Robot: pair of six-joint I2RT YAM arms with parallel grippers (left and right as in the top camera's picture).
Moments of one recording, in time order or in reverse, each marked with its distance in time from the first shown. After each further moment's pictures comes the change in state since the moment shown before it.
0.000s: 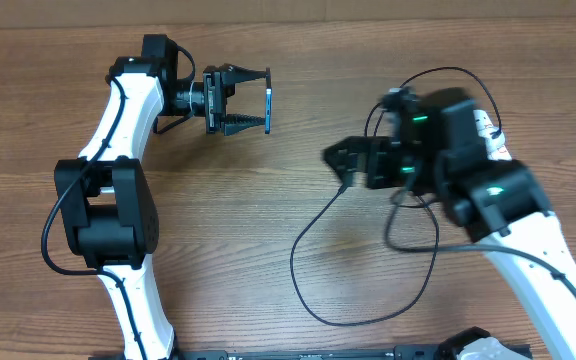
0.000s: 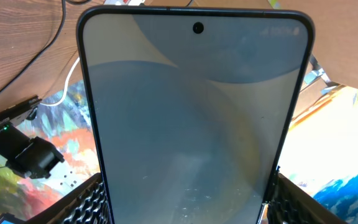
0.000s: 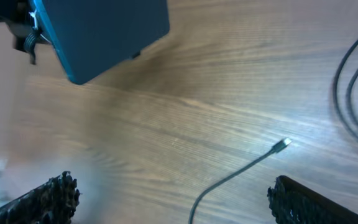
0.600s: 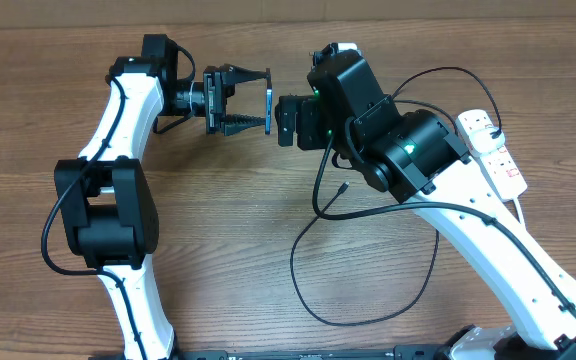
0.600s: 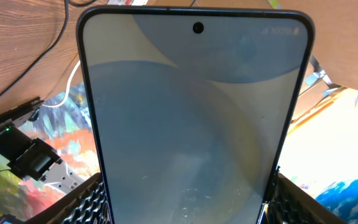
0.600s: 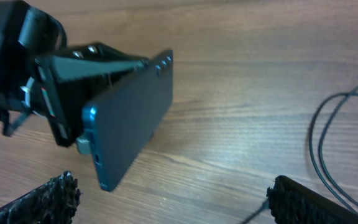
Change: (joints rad) left arm 0.000 0.000 0.000 0.000 -0.010 0.000; right arm 0.214 0.303 0.385 -0.053 0.398 0.098
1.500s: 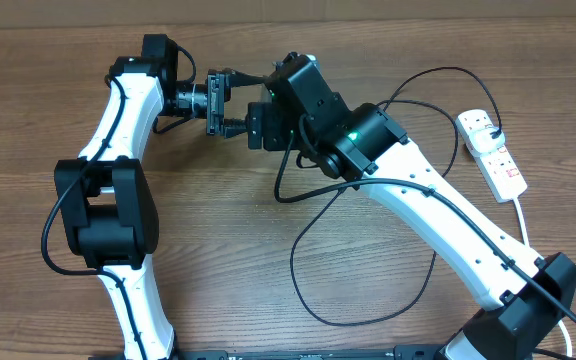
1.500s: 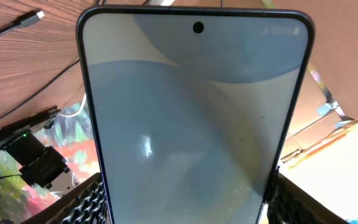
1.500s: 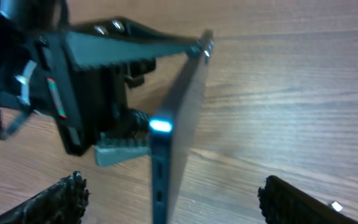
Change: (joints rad) left arm 0.000 0.000 0.000 0.000 -0.114 -0.060; right arm 0.051 0.159 0.020 0.084 -0.053 0.088
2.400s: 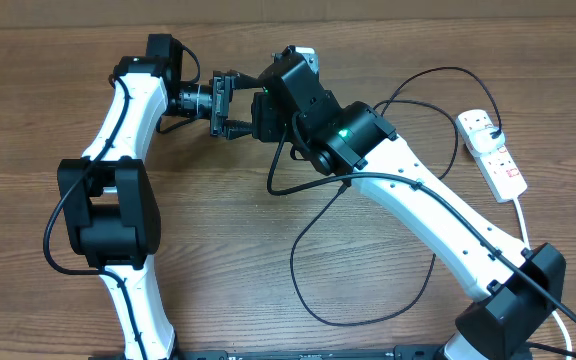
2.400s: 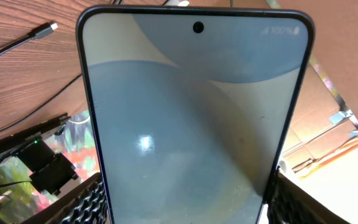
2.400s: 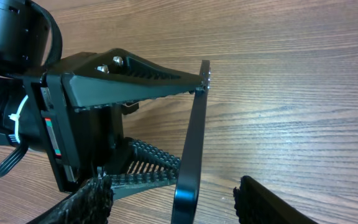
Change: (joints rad) left arm -0.015 0.000 0.000 0.011 -0.047 -0.003; right arm 0.000 0.039 0.000 0.060 0.073 0.016
